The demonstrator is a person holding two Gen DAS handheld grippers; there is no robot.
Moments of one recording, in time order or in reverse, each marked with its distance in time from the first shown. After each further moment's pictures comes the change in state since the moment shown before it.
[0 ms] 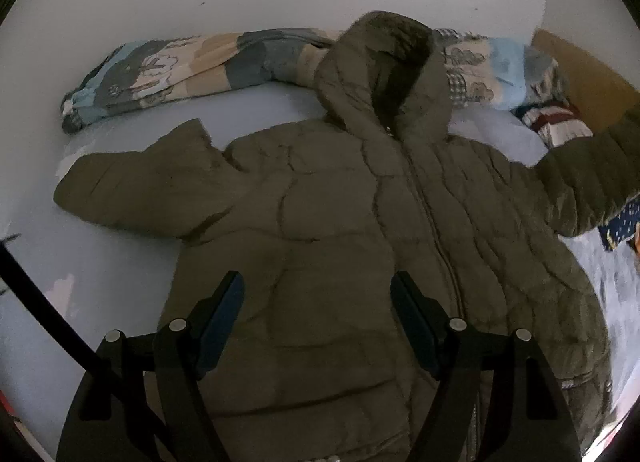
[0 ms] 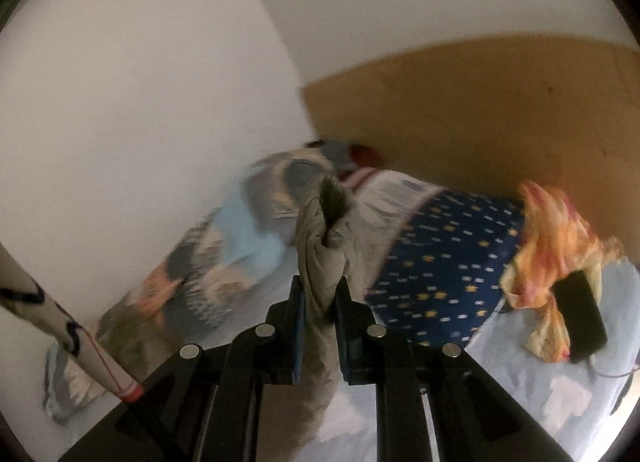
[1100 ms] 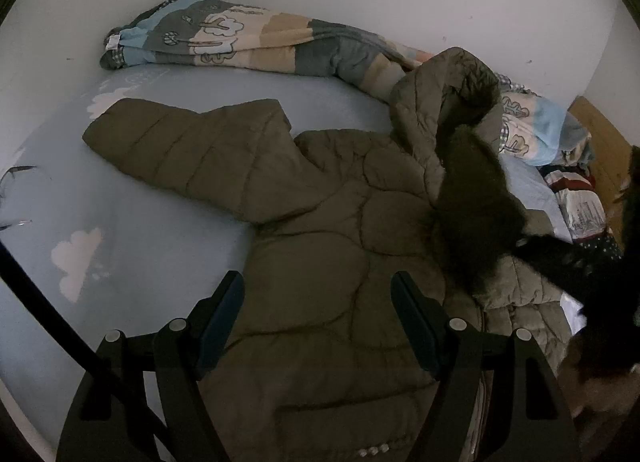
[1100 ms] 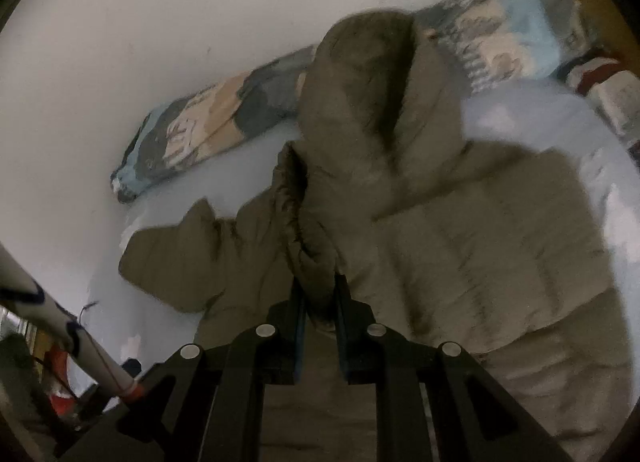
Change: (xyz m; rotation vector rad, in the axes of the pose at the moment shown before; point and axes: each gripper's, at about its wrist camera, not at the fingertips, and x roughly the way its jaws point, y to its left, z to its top) left arm -0.017 0.086 0.006 -0.240 0.034 -0.016; right arm 0.063 0.308 -0.350 -0.392 0.566 0.426
